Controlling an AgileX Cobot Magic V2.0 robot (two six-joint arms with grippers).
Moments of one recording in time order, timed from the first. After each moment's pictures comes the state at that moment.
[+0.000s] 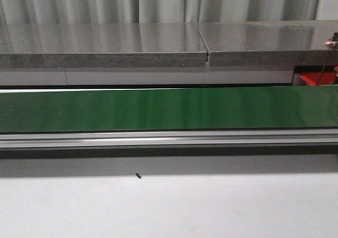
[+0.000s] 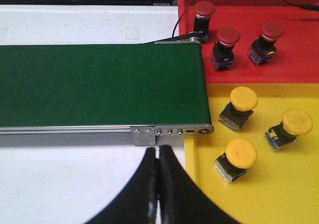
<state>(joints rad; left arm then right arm) -0.04 0.66 -0.75 -0.28 0.81 0.20 -0.08 0.55 -0.73 0.05 0.83 0.02</state>
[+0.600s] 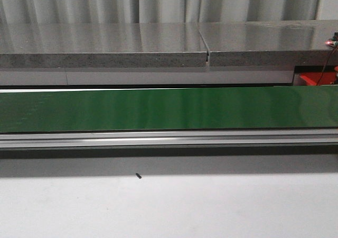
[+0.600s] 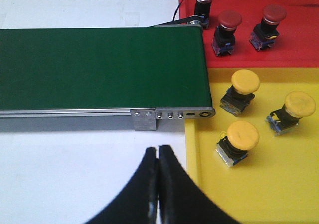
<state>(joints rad) -0.04 0.66 -0.75 -0.28 0.81 0.20 -0.08 0.49 -0.68 0.05 0.86 0.02</state>
